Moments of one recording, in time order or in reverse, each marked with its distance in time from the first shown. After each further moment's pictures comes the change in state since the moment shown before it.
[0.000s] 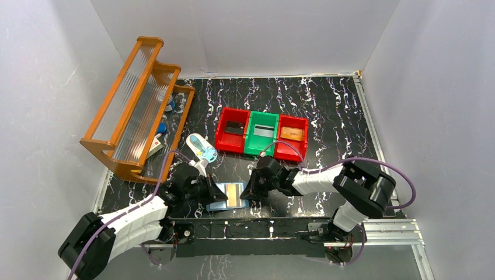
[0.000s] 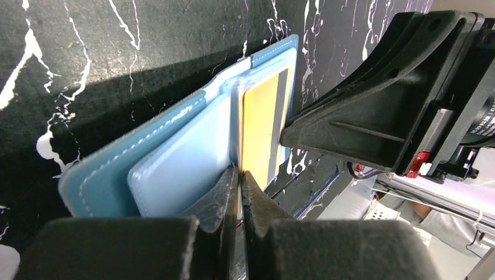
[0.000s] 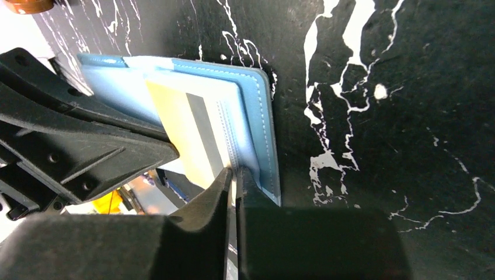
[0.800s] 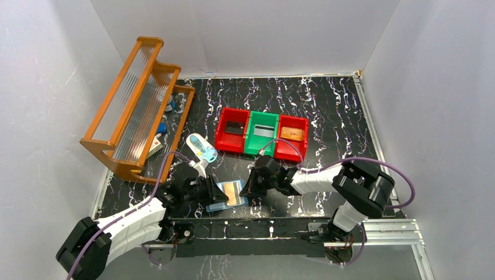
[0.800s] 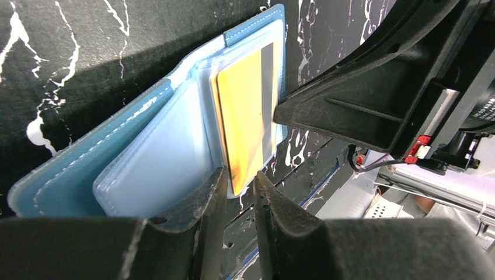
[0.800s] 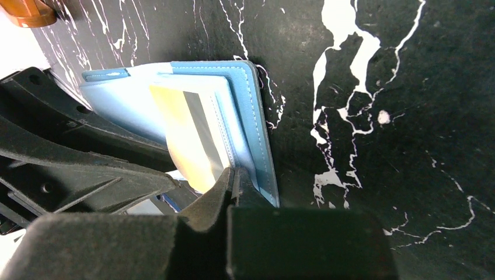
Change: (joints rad) left arm -0.008 -0.062 0.000 -0.059 0.002 0.017; right arm 0.012 0.006 0.036 -0.046 0.079 -0.032
